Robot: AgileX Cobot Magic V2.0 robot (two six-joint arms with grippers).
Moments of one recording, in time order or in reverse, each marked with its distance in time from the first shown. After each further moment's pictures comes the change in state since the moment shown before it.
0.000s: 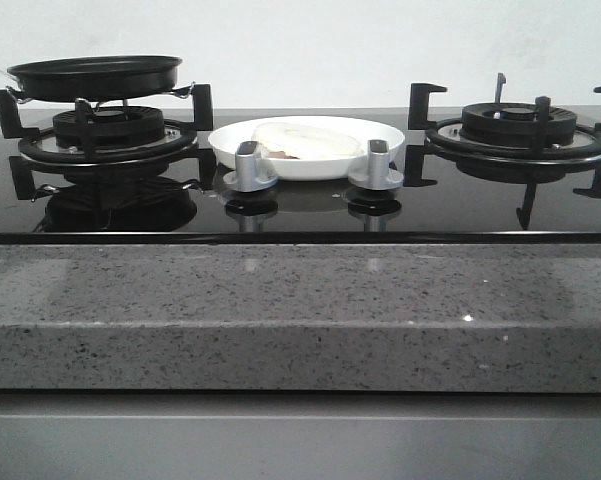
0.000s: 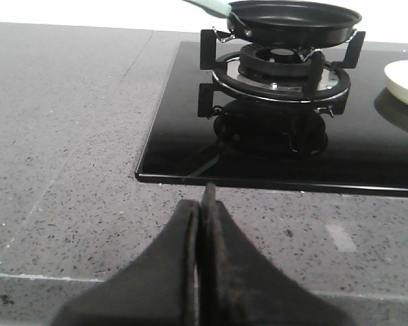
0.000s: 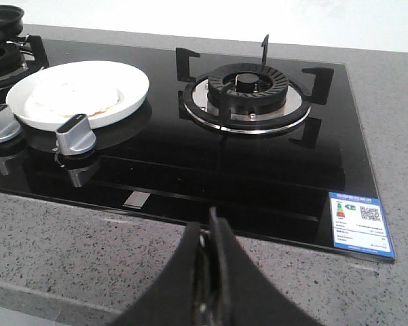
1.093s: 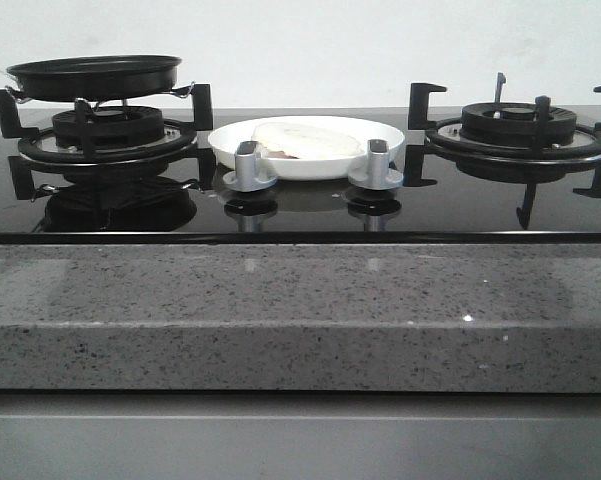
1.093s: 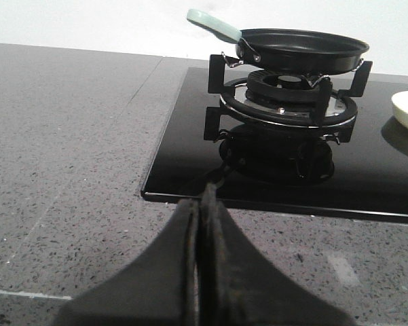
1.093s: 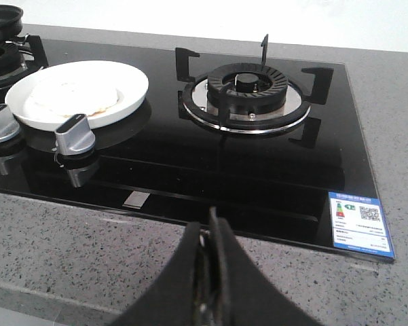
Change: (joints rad) left arm 0.000 0.000 0.046 -0.018 -0.116 0.000; right arm 0.000 0.000 0.000 0.000 0.000 0.000
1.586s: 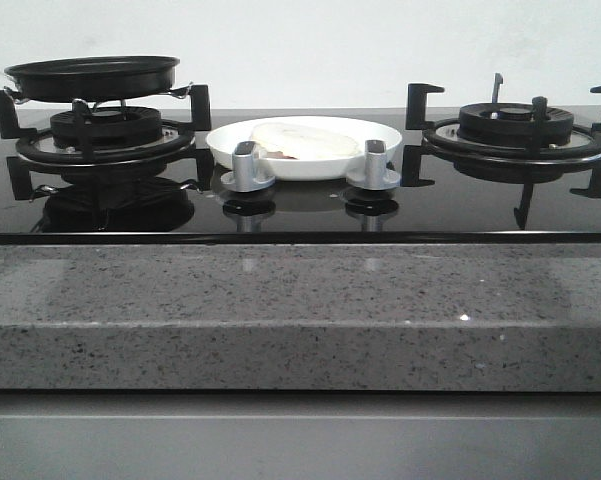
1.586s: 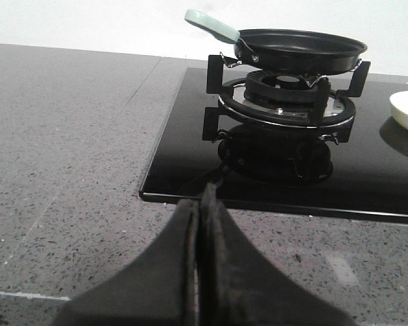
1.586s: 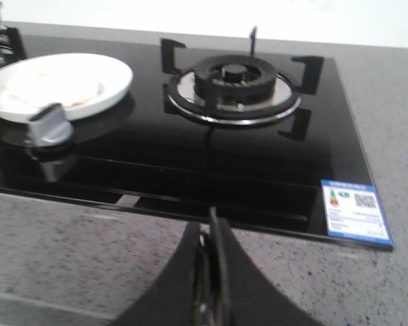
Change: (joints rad) left arm 0.000 0.000 0.000 0.000 -0.001 0.000; right arm -0.048 -0.010 0.154 -0.010 -0.166 0.000
